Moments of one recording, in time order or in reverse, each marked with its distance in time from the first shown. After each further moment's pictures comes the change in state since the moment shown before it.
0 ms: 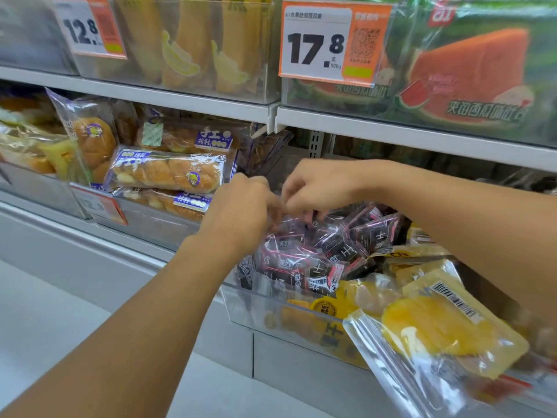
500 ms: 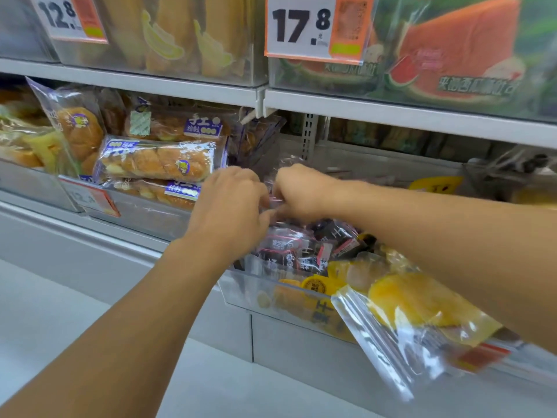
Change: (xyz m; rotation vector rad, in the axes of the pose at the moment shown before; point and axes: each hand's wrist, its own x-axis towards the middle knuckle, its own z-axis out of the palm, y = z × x) left_hand -0.015 0.003 0.007 0.071 0.147 0.077; right_hand 0.016 0.008 0.039 -0.429 0.125 0.045
